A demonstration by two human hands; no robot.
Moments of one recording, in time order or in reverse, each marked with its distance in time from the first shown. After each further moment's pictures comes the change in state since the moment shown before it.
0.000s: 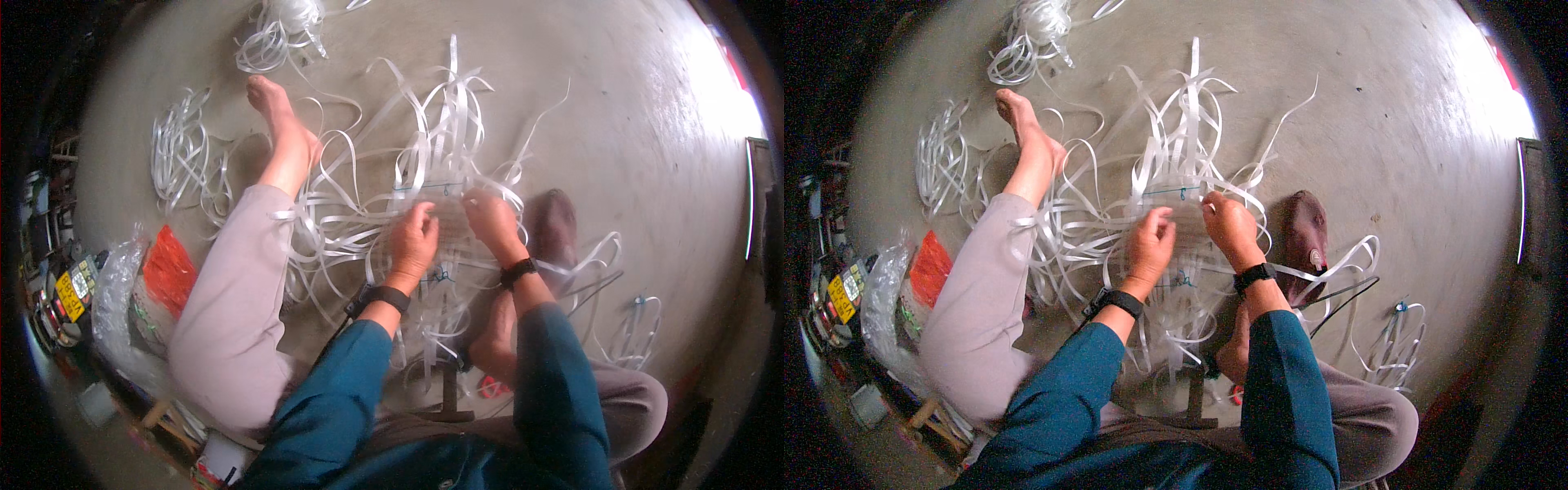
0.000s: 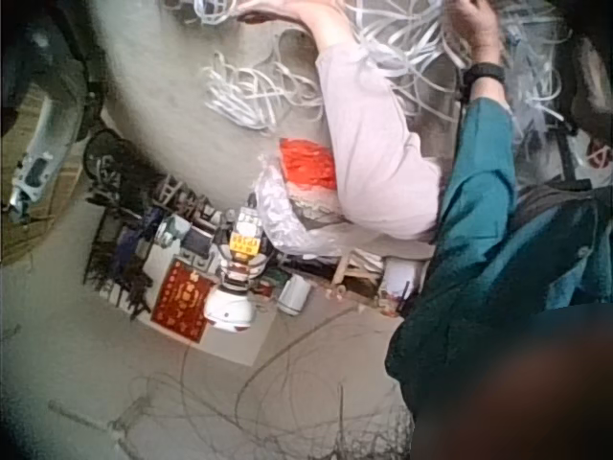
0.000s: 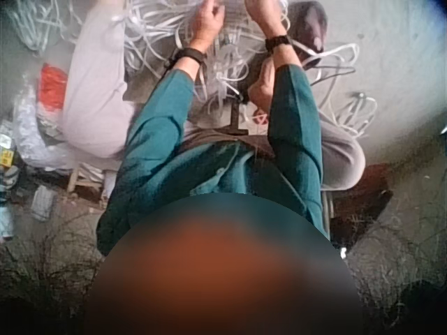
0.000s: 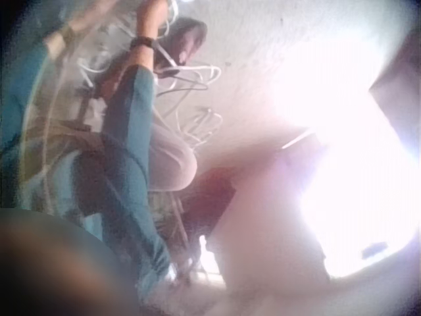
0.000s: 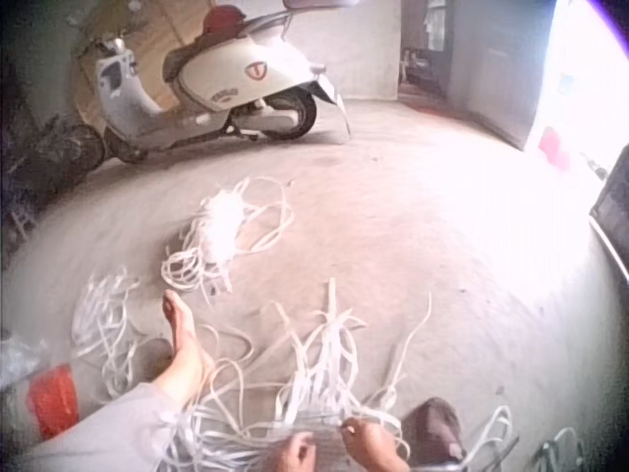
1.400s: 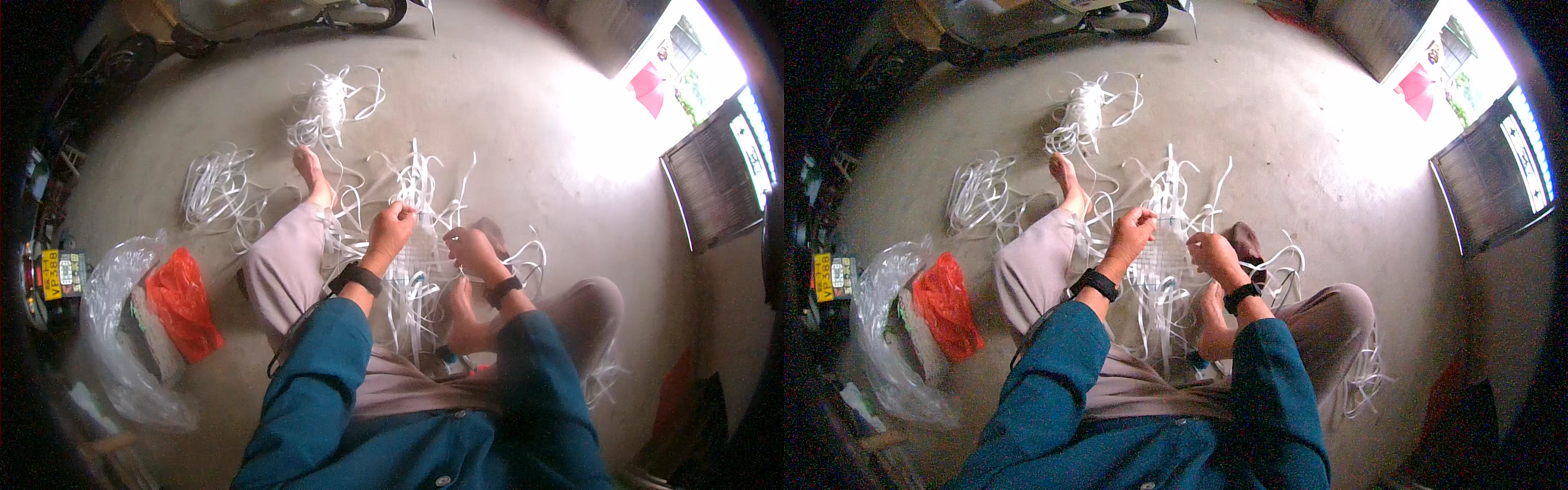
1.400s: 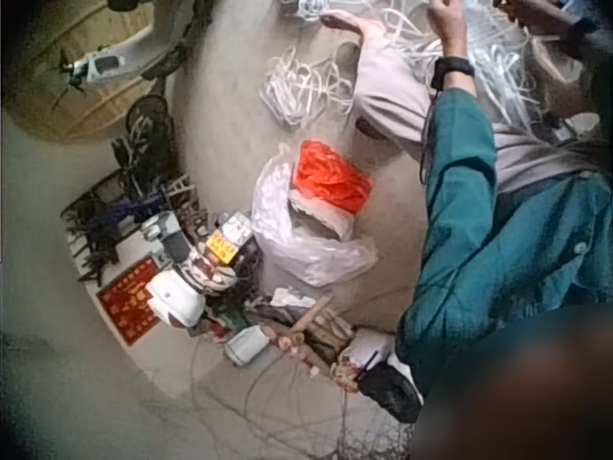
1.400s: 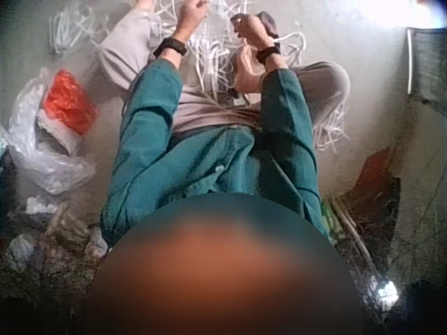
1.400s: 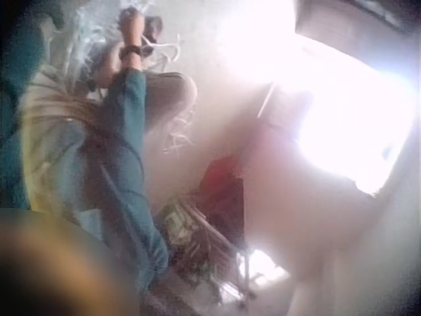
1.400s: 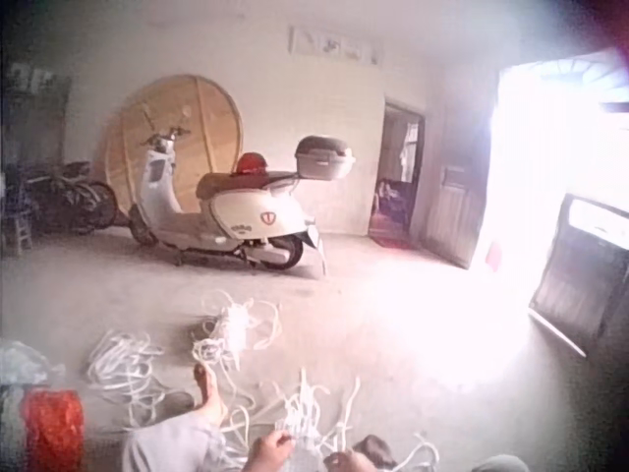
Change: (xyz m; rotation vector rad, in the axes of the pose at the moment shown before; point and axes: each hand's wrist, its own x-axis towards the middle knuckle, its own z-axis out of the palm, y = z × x) left_hand -0.038 0.110 -0.144 -0.449 -0.121 0.188; right_hand -0.201 -0.099 -0.095 0.162 -0.003 -0.118
